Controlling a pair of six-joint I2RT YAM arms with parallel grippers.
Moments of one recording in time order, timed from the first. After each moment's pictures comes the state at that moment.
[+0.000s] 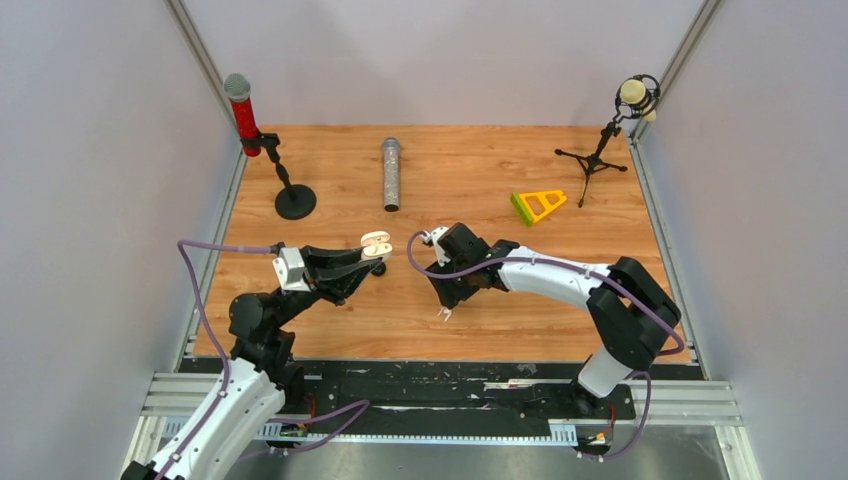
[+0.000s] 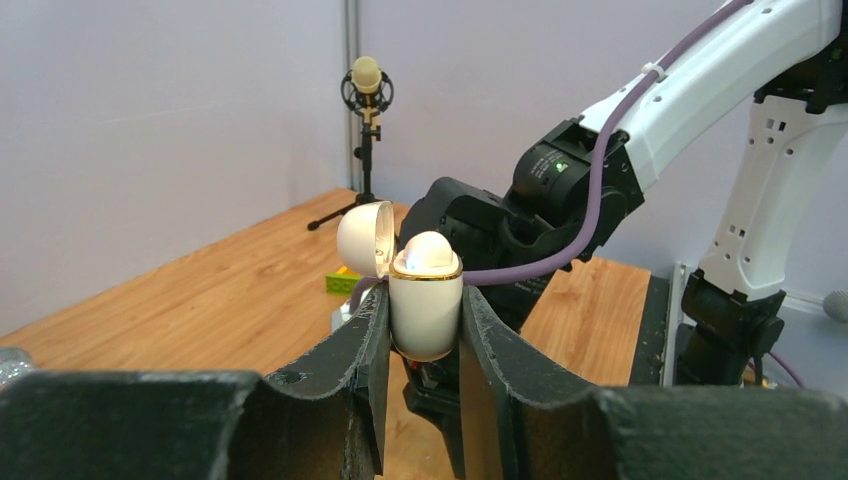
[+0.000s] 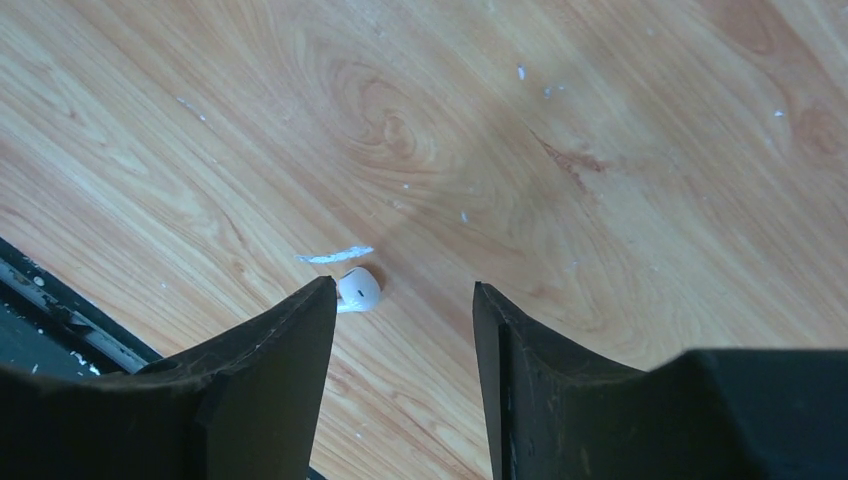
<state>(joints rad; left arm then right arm) -0.38 0.45 0.26 0.69 0.62 -0.35 0.84 1.63 0.99 -0.42 -0.07 0.15</state>
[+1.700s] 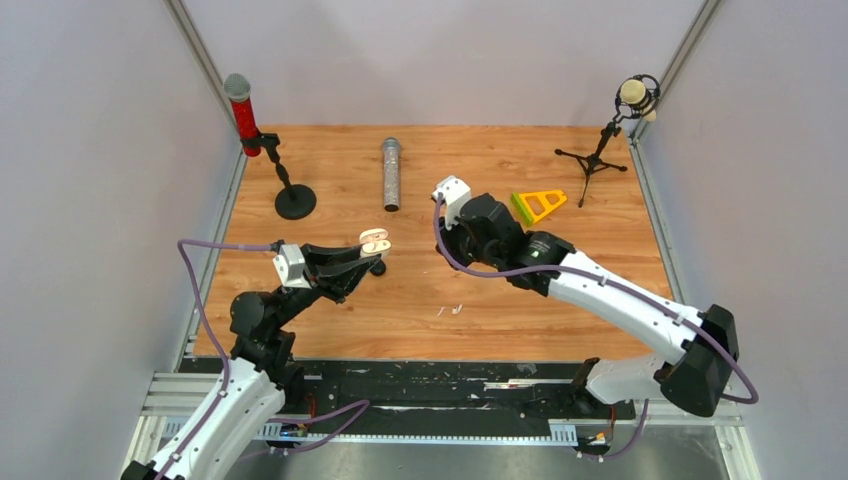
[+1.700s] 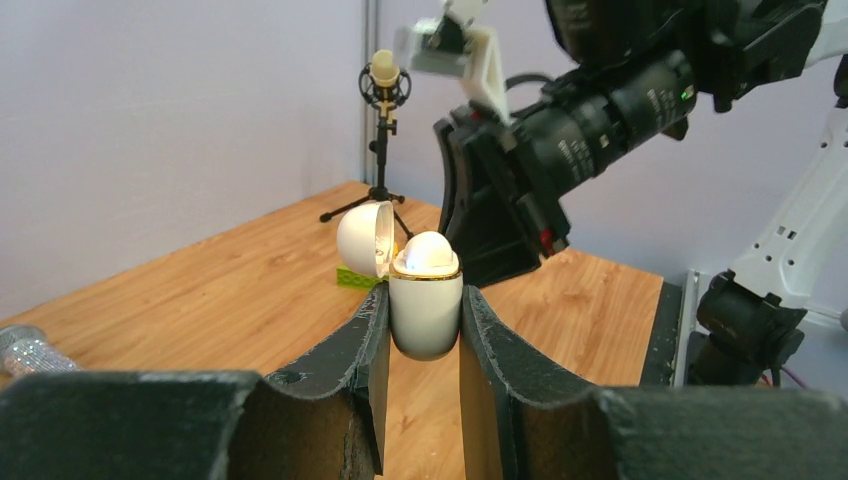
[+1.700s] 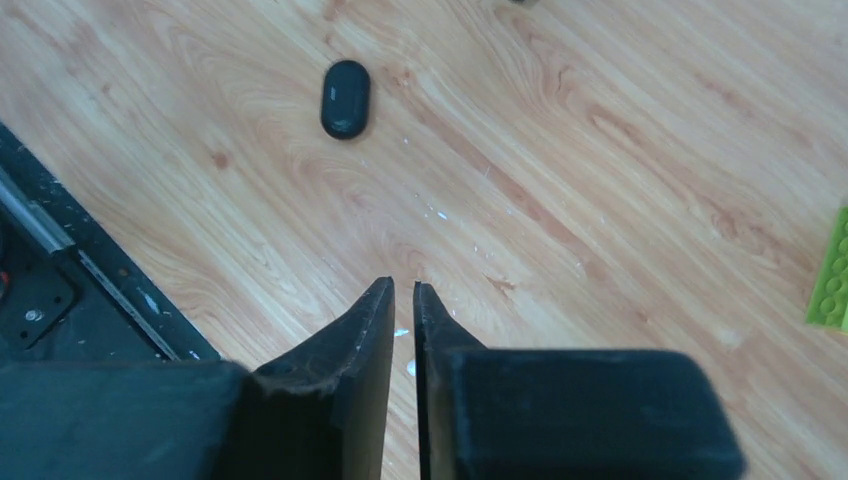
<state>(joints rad) -0.38 0.46 0.26 0.67 0.58 -0.34 0.90 1.29 1.16 -0.43 0.08 0.14</state>
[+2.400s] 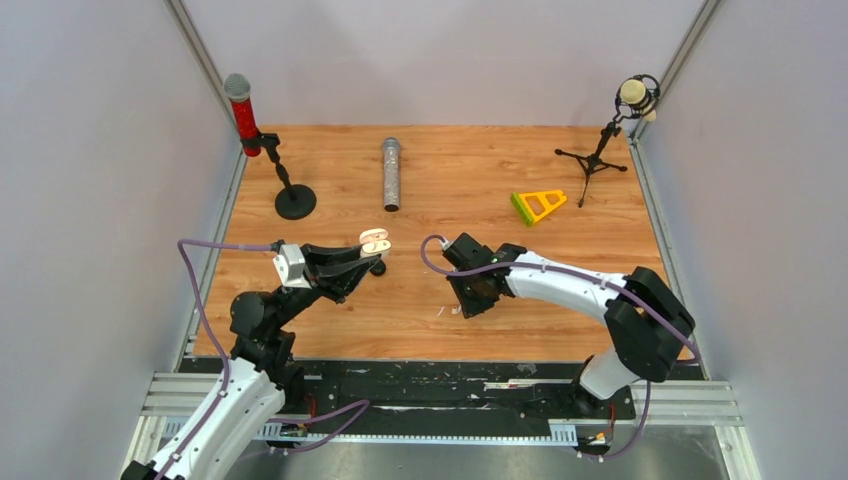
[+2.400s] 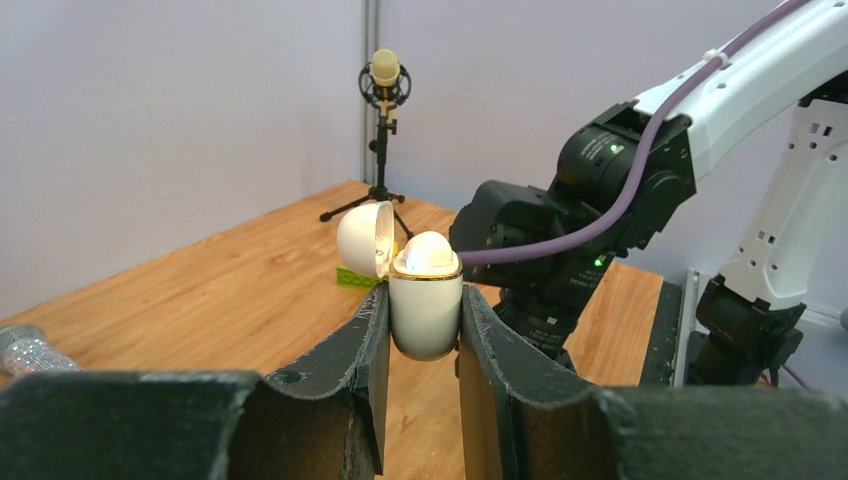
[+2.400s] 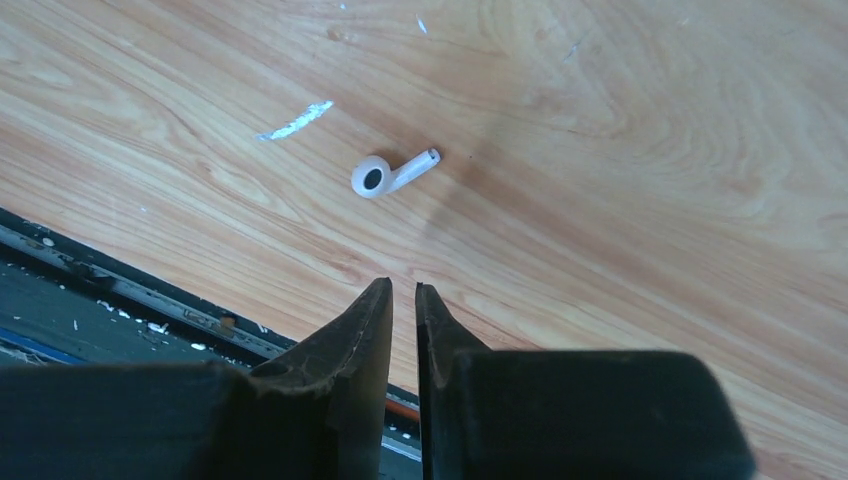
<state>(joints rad) -0.38 0.46 0.26 0.67 0.58 -0.34 0.87 1.53 0.98 -0.66 0.00 0.41</state>
